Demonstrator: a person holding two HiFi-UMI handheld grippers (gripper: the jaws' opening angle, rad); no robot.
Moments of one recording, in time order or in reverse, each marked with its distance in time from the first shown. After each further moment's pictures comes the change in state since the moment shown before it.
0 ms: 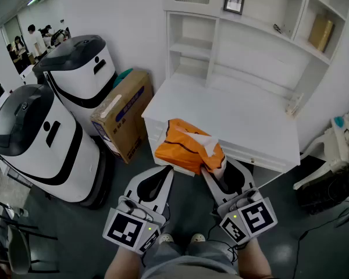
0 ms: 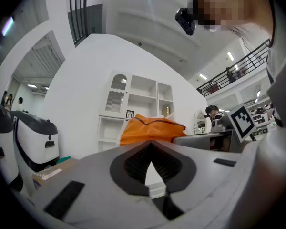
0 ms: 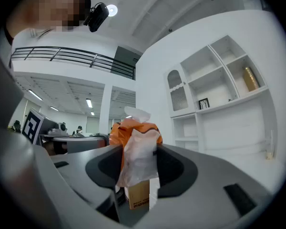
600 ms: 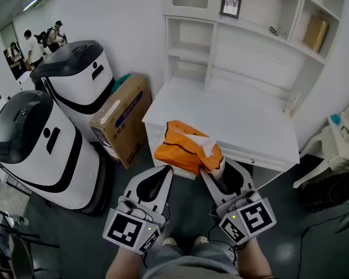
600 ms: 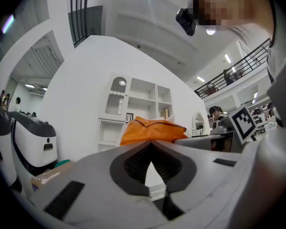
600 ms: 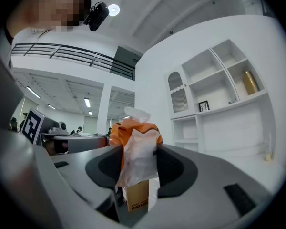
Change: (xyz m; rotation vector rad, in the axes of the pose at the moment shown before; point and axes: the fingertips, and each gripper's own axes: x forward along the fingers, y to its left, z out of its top) left arm -0.003 0.005 0.009 0.006 -0.020 -0.020; right arm 0.001 0.007 0.006 -0.012 -0.012 -0.023
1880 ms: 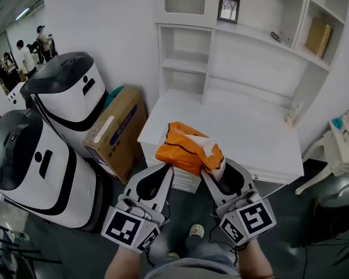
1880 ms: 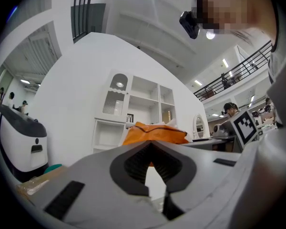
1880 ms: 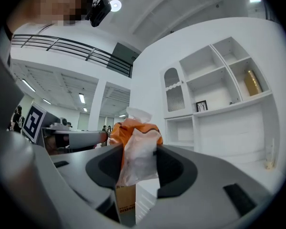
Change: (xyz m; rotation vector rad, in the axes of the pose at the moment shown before) left arm 0.081 0.074 -0.006 -0.017 -0.037 -0.054; right arm 0.089 -0.053 -0.005 -0.043 0.008 -0.057
